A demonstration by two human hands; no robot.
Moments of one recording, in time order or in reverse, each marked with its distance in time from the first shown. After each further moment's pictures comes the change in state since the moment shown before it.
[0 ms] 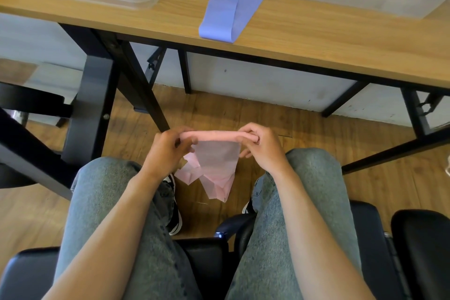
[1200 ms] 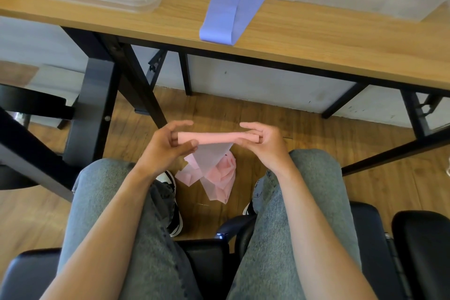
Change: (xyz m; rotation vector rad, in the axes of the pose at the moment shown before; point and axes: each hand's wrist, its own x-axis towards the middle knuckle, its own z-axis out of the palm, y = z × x) left_hand 0.002 0.001 -0.013 -0.479 -0.108 -0.223; right_hand 0.001 0.001 -0.006 0.181 0.035 0.029
